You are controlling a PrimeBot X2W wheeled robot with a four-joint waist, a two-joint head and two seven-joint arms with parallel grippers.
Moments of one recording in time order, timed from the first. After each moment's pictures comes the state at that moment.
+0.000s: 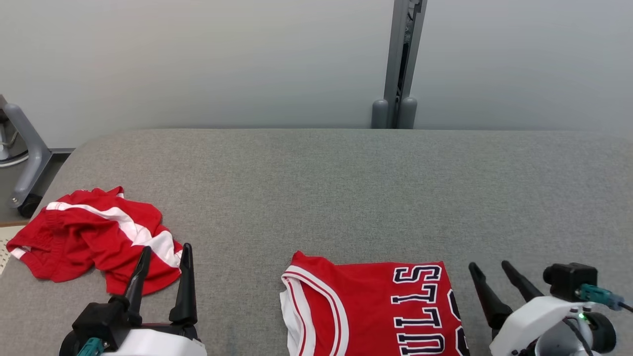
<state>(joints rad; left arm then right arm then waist) 0.04 0.25 -0.28 0.04 -0.50 0.20 -0.26 -0.03 -0.14 0.11 0.18 0.41 0.13 0.09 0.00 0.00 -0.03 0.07</state>
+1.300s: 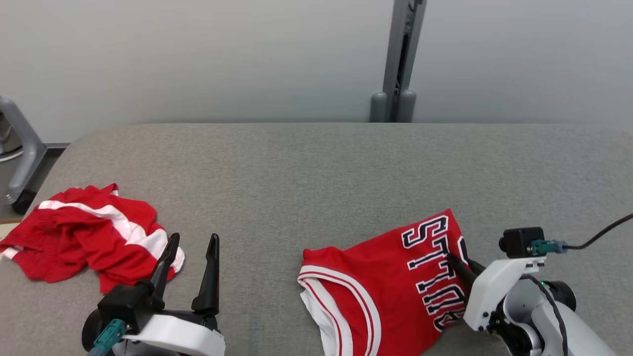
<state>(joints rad) -0.02 0.25 -0.35 0.06 -0.50 0.17 -0.23 -0.33 -0.19 0.37 0.60 0.62 0.13 0.17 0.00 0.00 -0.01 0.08</state>
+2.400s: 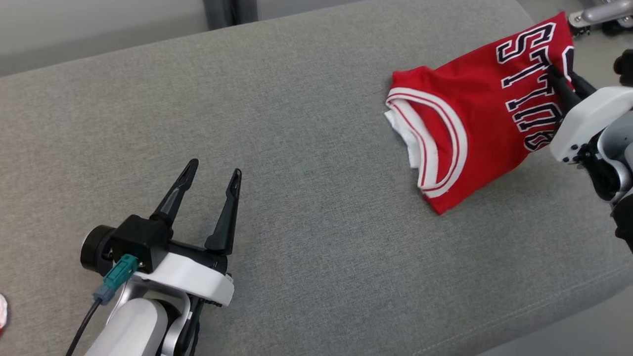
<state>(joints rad) -0.25 0.30 -0.42 0.00 -0.42 0.14 -0.15 -0.95 -0.40 0.59 0.92 0.74 0.13 -0.06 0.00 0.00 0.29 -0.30</state>
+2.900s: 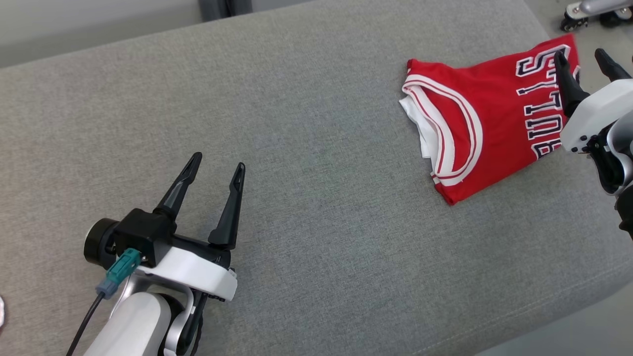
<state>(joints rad) -0.28 0.30 -0.43 0.01 -0.42 0.13 -0.14 -1.05 -0.38 0.62 1.10 0.72 0.13 -0.19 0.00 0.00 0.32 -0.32</state>
